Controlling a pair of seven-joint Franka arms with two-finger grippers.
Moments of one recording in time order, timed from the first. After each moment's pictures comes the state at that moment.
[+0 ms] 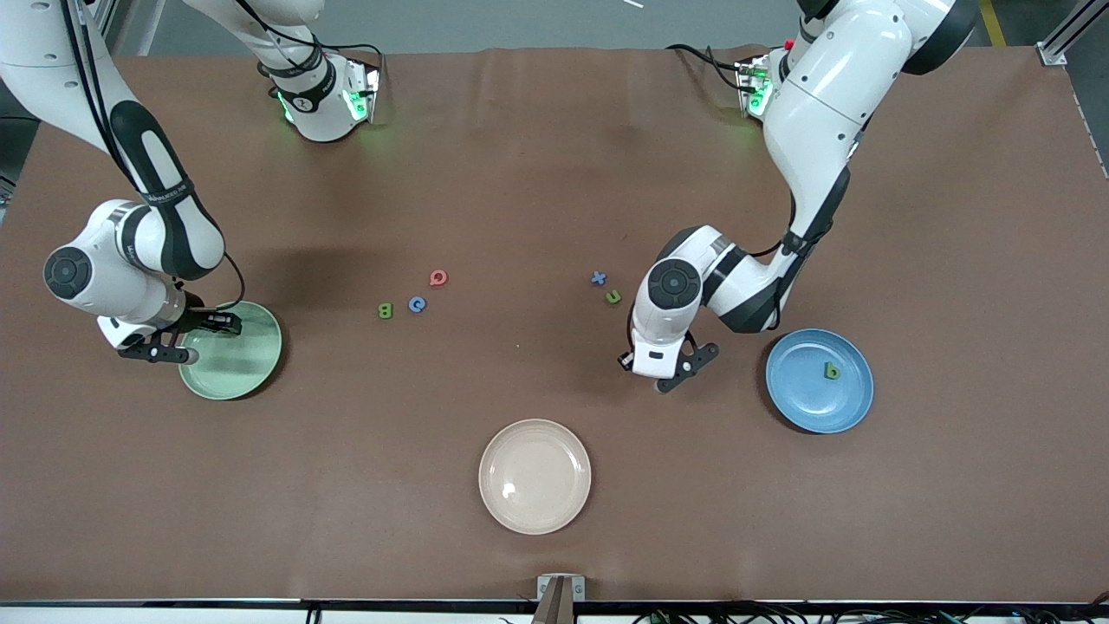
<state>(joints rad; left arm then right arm) -0.31 0.75 -0.28 -1.66 0.32 2.36 -1.38 -0.19 0.42 -0.05 -2.17 0.00 2.50 -0.14</state>
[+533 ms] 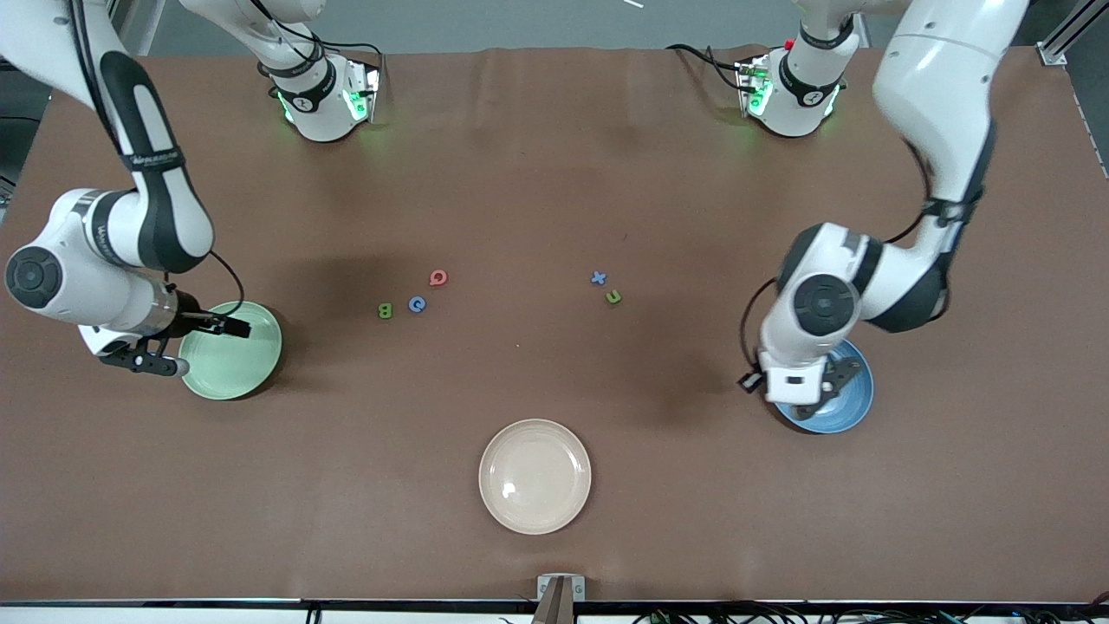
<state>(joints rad) -0.02 0.50 -0.27 -1.78 0.32 2.18 -1.11 -0.04 0.28 -0.03 -2.03 0.01 2.17 0.18</state>
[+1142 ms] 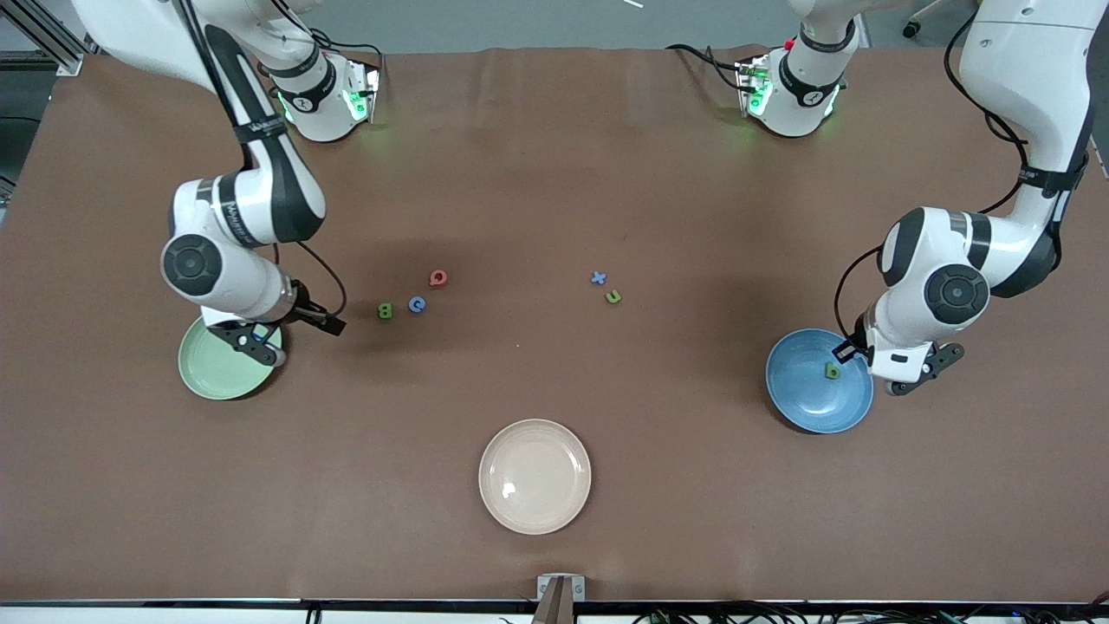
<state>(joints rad) 0.21 0.43 -0.27 -2.00 0.32 2.30 -0.82 0.23 0.27 -0.03 -2.07 0.02 2.18 0.72</state>
